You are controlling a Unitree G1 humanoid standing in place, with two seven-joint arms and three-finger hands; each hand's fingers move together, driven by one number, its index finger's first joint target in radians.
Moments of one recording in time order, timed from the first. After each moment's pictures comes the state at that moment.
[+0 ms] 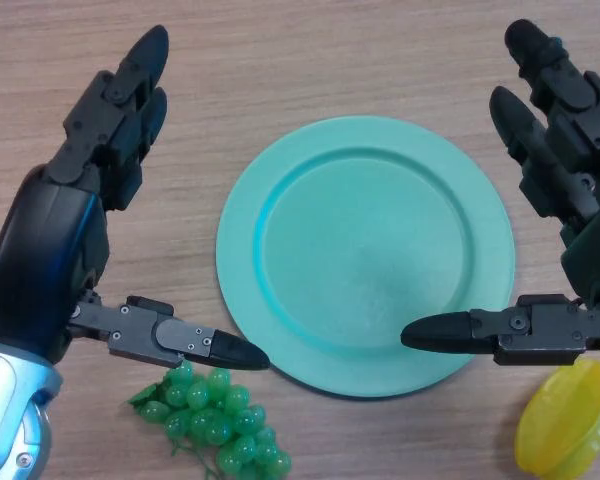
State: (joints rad) left arm -0.01 0.23 0.05 -0.85 -0.01 0.49 -0.19; right arm 0.00 -0.20 0.08 -0.95 0.03 0.56 0.08
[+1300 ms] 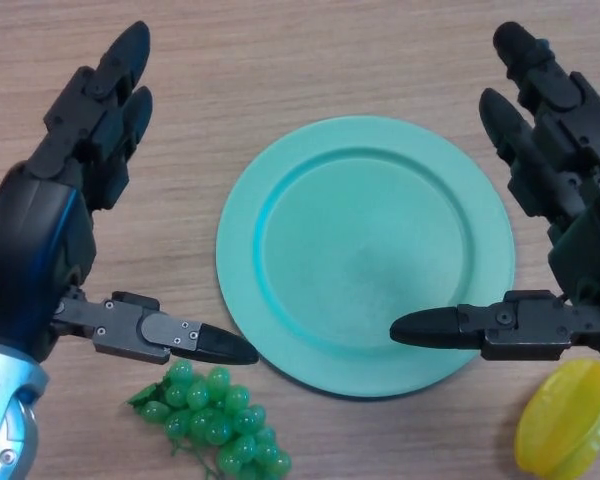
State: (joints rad) left arm -0.02 0.23 0.09 -0.87 -0.05 0.56 -0.19; right arm -0.01 -0.19 0.11 -0.92 0.04 0.56 0.05
